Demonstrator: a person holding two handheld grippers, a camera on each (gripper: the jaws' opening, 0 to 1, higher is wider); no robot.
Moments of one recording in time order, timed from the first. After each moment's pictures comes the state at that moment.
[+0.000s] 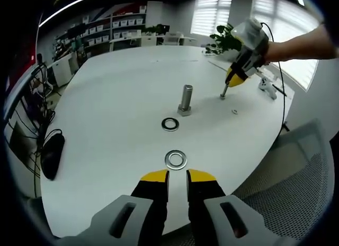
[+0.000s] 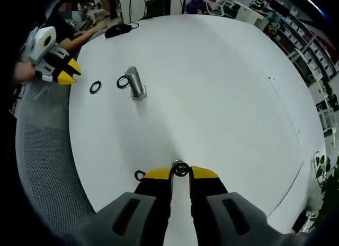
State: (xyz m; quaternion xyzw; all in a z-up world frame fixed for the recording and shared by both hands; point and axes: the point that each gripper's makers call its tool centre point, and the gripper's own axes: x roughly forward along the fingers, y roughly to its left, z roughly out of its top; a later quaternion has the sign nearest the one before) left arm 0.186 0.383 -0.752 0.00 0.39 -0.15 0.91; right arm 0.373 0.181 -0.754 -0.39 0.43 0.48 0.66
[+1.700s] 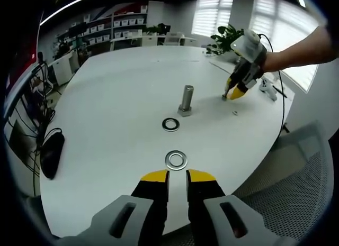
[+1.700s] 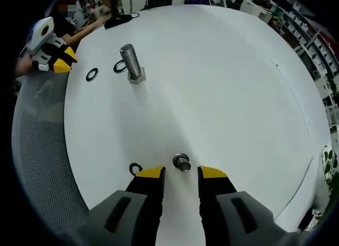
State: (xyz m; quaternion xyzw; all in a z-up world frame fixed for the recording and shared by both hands) left arm 0.187 0.384 -0.753 -0.01 0.39 -0.15 0.91; right arm 0.368 0.166 -0.783 -0.38 0.45 0.49 0.64
